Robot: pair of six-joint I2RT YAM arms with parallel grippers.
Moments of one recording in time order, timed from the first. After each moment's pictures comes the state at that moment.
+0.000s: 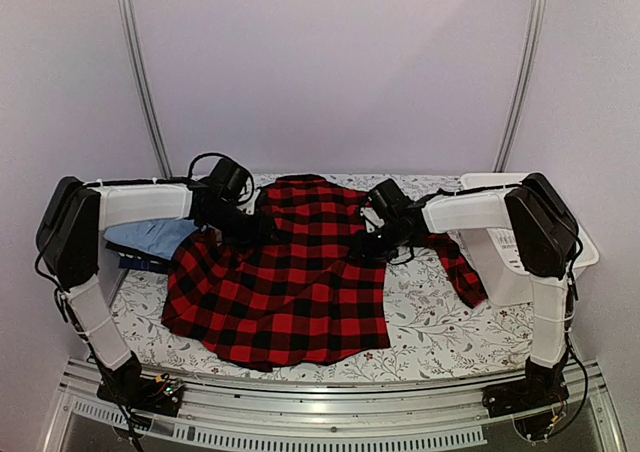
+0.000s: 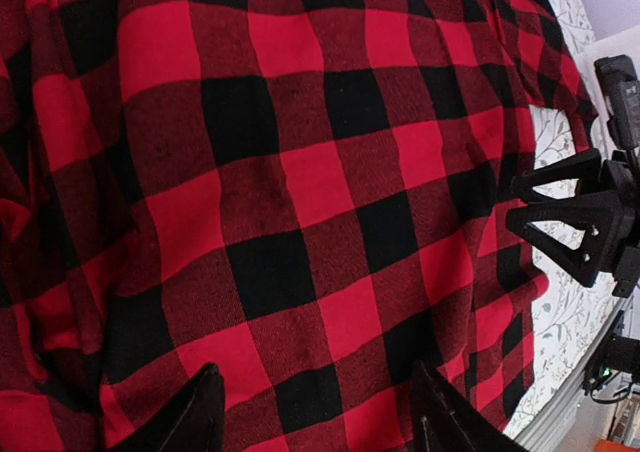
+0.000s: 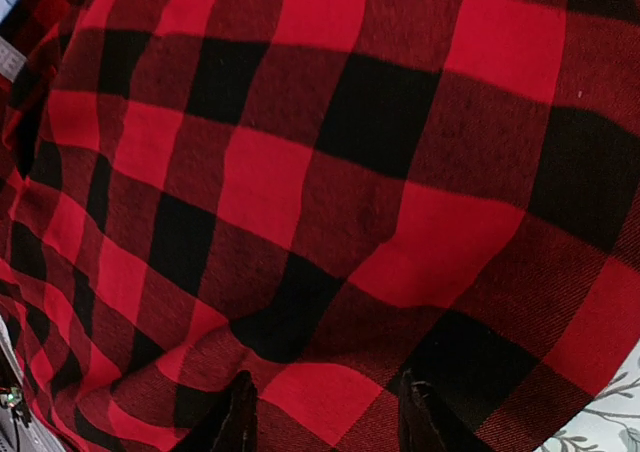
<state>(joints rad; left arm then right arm) -0.50 1.78 1.24 -0.44 0.28 -0.42 0.68 2.07 1.44 -0.34 -0.19 0.46</state>
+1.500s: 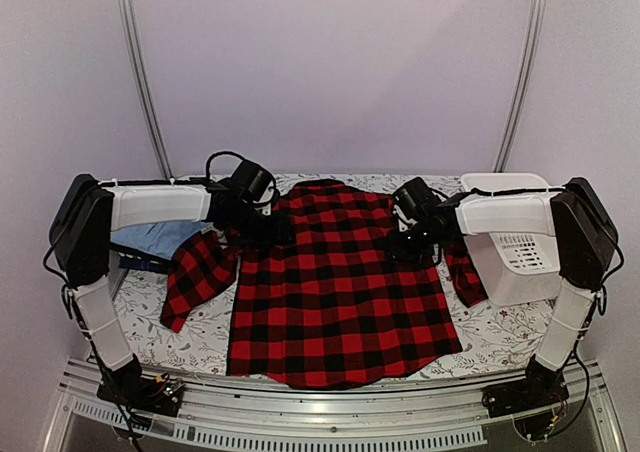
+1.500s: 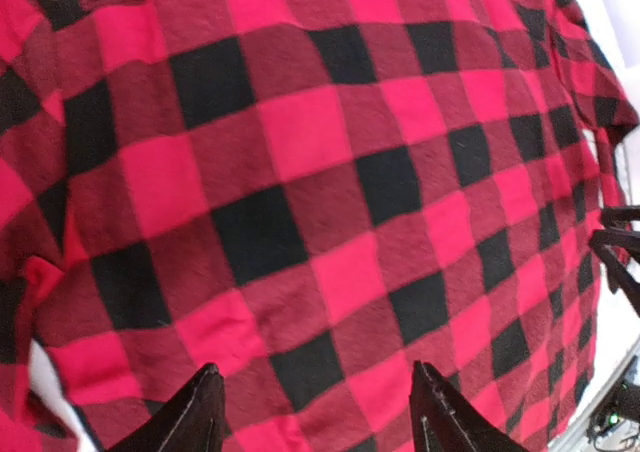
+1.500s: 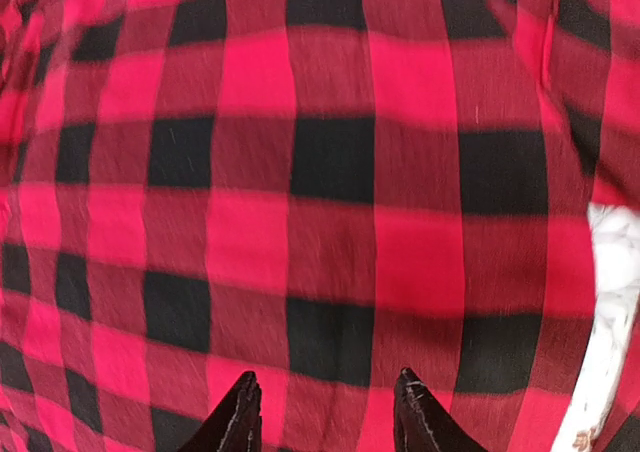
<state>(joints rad) -0.63 1.84 1.30 -0.43 0.12 -0.55 0.64 1.82 1.18 -0.41 0.07 0.45</state>
